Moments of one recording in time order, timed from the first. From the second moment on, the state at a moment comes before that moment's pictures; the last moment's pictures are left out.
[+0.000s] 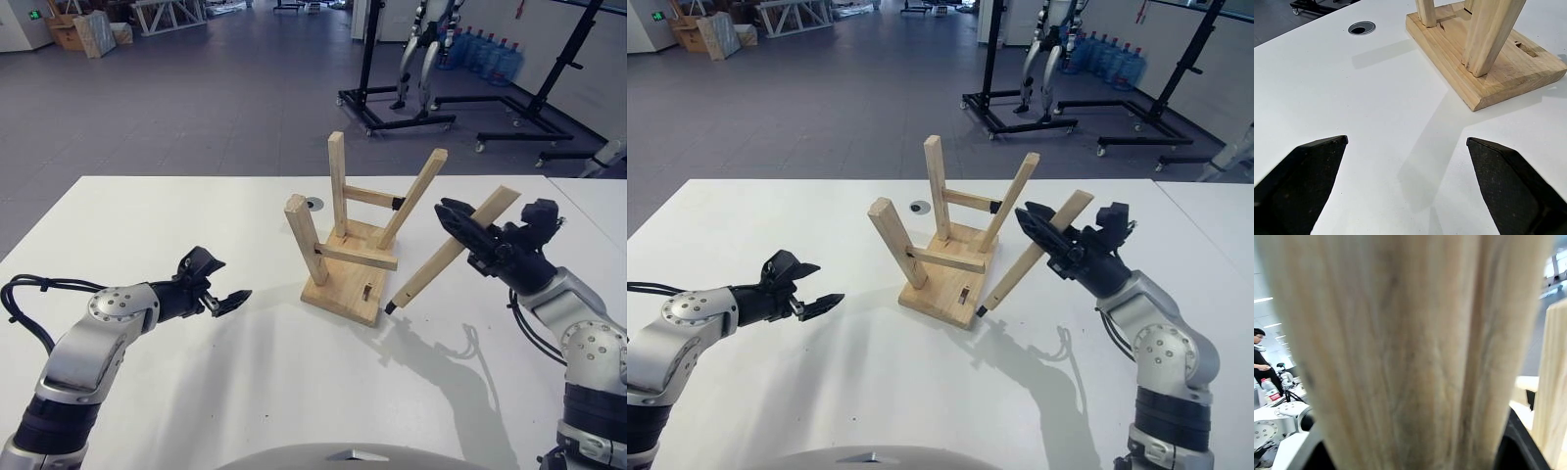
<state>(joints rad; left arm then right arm) -0.04 0.68 0.01 -0.39 -0.30 0.73 -0.72 -0.11 -0.49 -0.45 -0.25 1.02 0.62 0.77</state>
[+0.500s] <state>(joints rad) -0.07 0.68 -0.03 -0.33 -0.28 0.68 -0.73 -0.04 -0.23 -0.31 -0.03 0.71 -0.09 1.08</state>
